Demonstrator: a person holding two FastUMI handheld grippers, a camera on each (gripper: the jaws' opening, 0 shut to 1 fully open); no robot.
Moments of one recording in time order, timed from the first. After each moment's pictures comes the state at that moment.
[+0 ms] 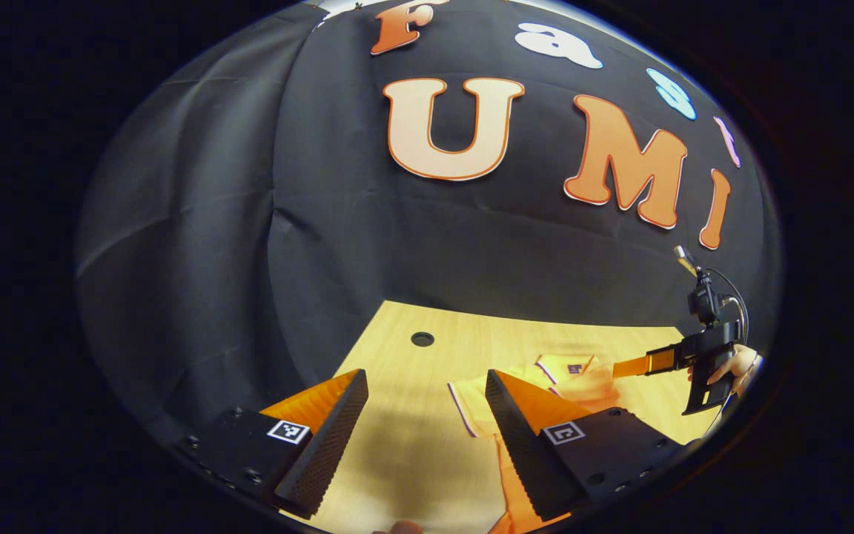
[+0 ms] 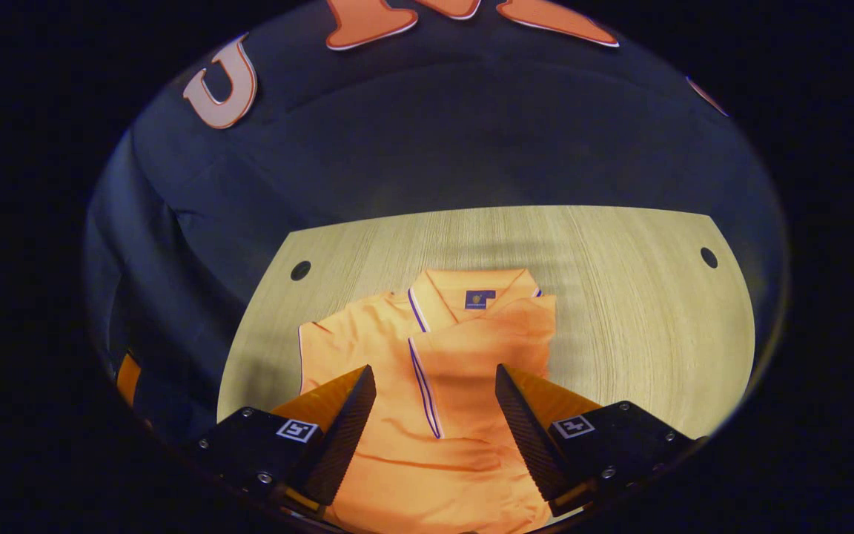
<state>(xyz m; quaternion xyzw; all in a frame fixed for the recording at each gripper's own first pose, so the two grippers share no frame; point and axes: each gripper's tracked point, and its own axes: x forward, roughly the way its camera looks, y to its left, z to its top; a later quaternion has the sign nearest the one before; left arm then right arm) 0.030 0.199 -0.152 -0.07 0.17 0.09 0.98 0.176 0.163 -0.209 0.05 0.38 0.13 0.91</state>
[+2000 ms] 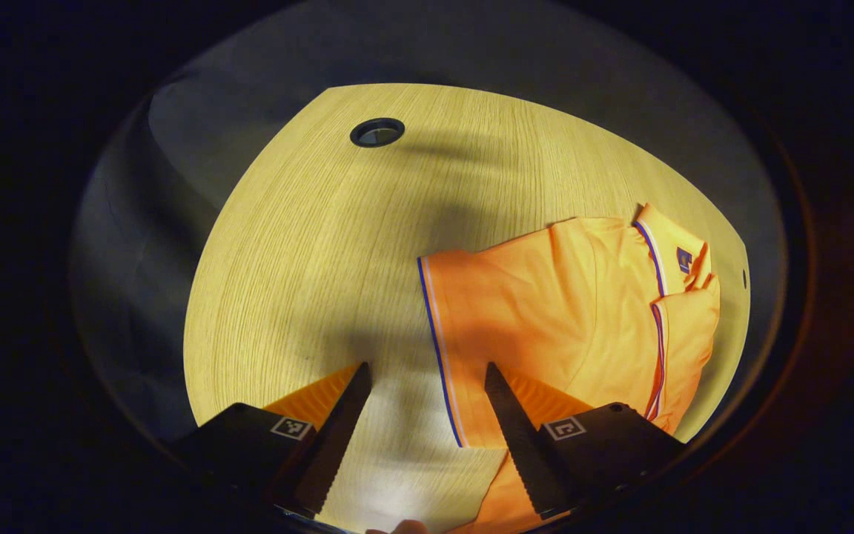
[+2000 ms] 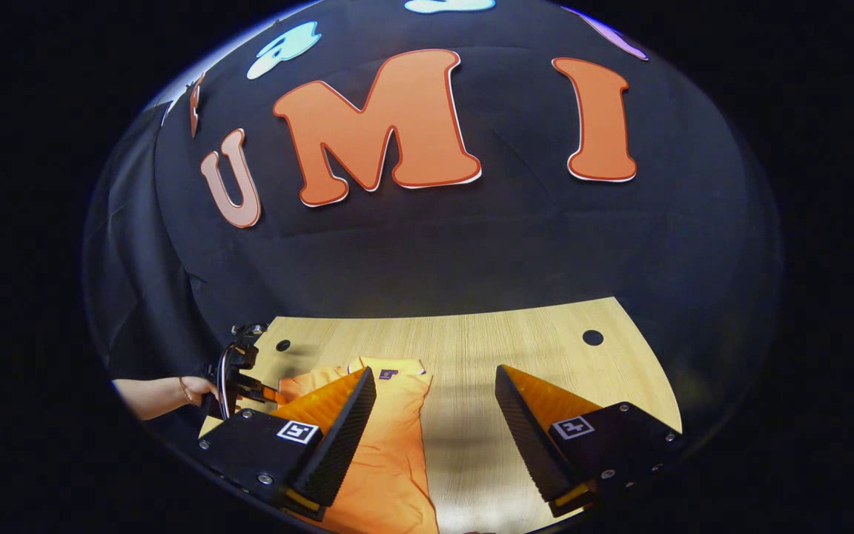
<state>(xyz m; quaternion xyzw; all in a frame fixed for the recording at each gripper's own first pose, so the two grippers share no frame) 0.177 0.154 -0.419 -0.09 0.57 0.11 0.81 0.121 -0.020 -0.061 0.04 0.20 0.09 0.97</state>
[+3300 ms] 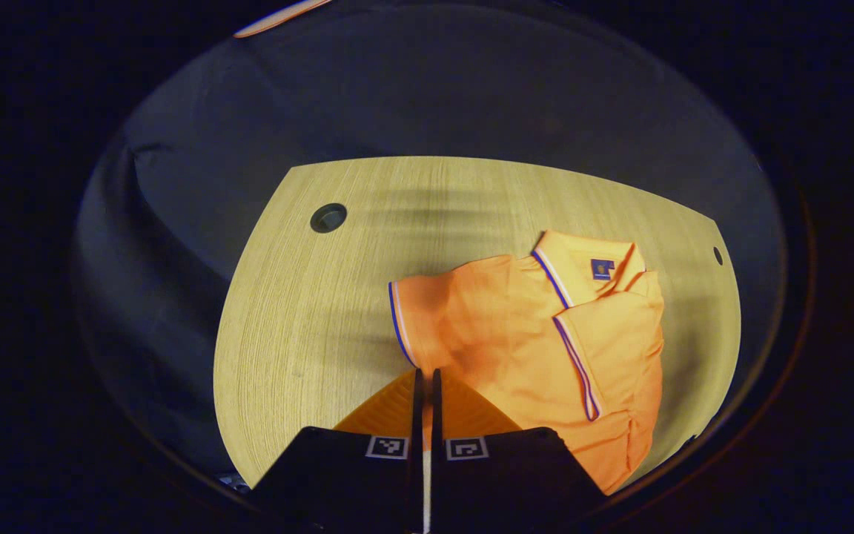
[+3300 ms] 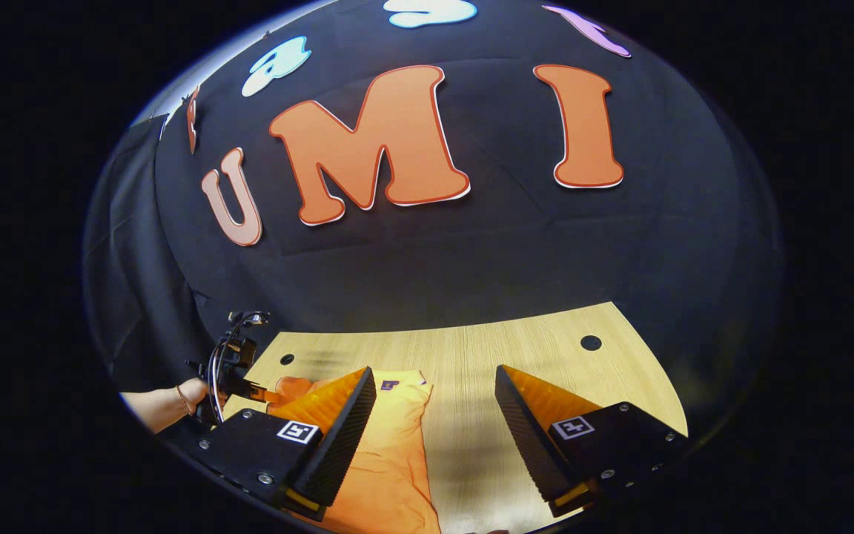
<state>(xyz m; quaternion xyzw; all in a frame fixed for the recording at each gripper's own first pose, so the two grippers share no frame) 0.191 0.079 -0.316 -0.01 0.50 0.05 0.86 0.111 -0.034 -0.042 0.07 0.17 0.09 0.98</state>
